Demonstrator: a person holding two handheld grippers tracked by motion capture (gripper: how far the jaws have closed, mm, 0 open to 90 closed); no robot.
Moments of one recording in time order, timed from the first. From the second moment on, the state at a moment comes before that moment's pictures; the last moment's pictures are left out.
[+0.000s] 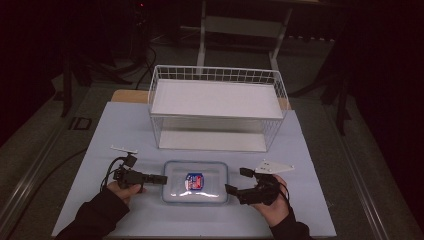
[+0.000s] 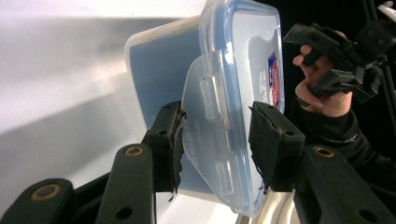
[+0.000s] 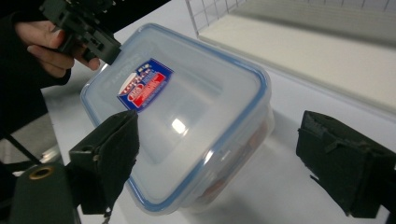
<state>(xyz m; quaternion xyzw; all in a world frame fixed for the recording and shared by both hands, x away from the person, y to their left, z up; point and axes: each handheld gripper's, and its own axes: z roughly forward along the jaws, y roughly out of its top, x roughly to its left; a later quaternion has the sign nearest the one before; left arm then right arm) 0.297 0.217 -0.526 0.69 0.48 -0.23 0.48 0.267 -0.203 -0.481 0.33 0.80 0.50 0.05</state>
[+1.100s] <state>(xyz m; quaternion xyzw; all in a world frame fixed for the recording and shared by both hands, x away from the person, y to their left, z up) 0.267 0.208 -0.510 0.73 0.43 -0.17 0.50 0.281 -0.207 -0.505 0.40 0.77 0.48 -0.13</state>
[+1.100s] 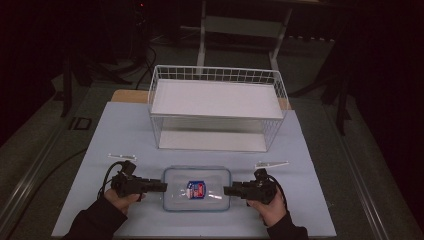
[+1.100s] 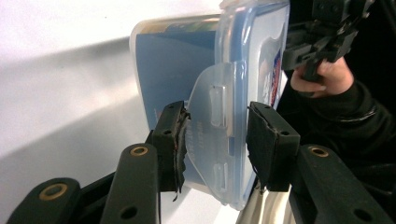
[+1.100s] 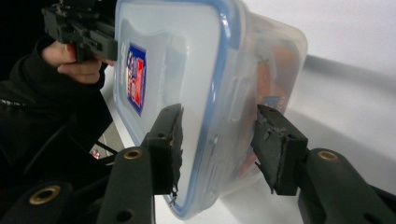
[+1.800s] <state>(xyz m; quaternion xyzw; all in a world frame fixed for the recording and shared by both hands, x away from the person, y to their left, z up) 0.287 0.175 -0.477 0.74 0.40 -0.11 0.53 0.295 -0.235 -0.469 0.40 0.75 0.52 -0.07</state>
